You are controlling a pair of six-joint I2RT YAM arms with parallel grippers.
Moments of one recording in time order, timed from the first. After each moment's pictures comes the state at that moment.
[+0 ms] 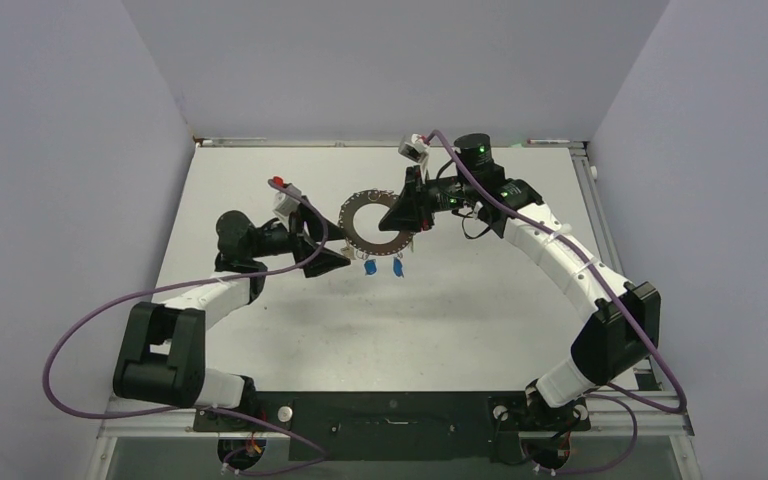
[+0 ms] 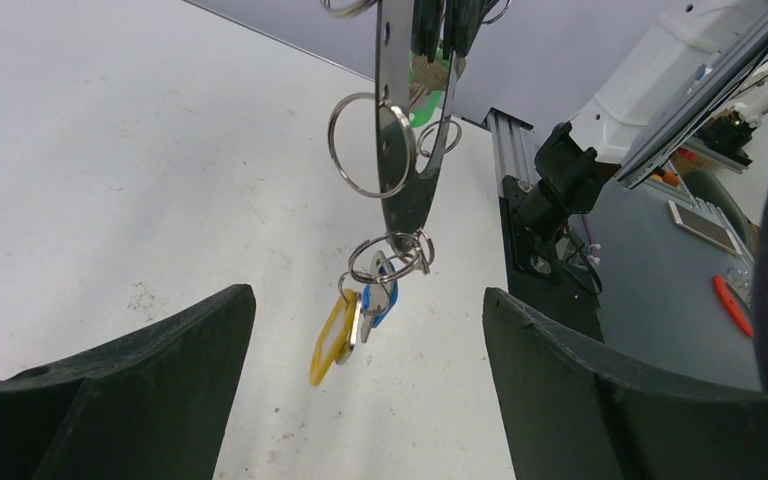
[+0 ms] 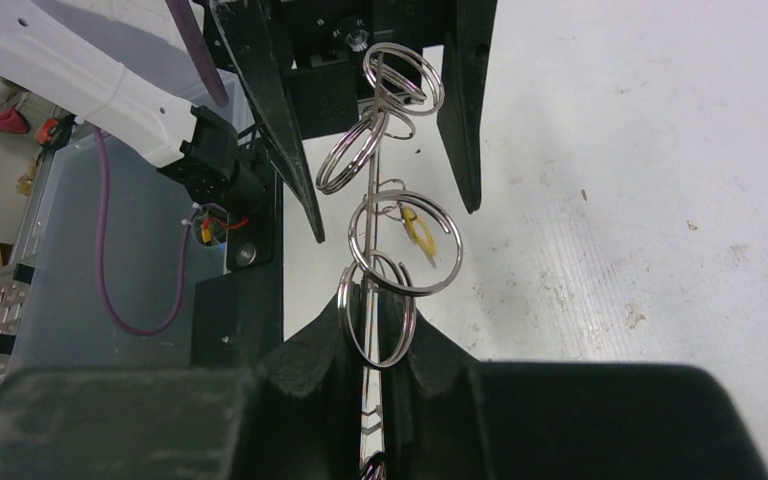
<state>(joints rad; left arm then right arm) -0.16 1.39 0.61 1.02 1.26 -0.61 0.51 1.54 1.43 -0.37 -1.02 -0.01</state>
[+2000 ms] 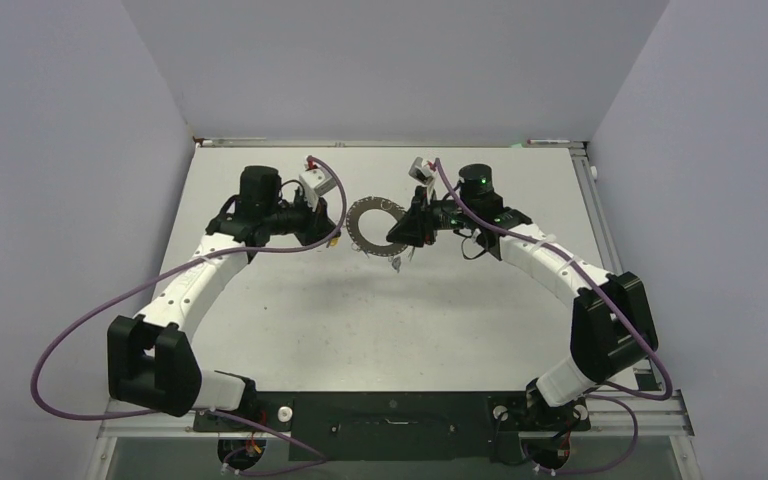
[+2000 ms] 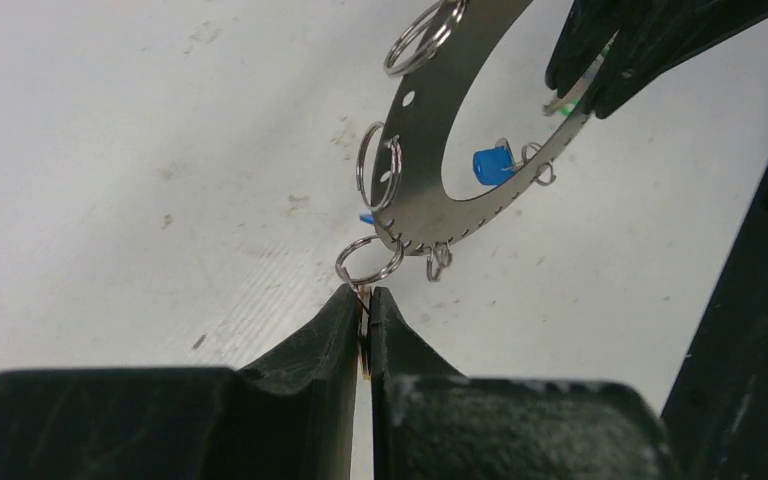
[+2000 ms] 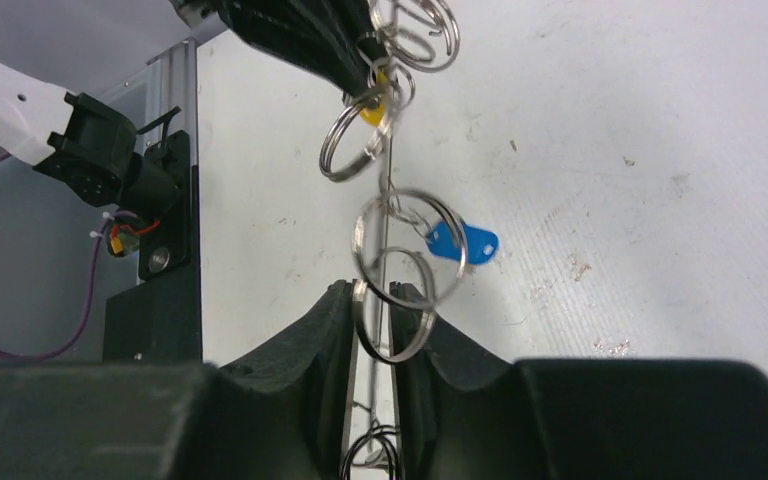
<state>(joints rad) -0.26 1.37 1.07 -0.33 0.74 0.19 0.45 1.55 1.14 -0.01 -0.95 0.04</state>
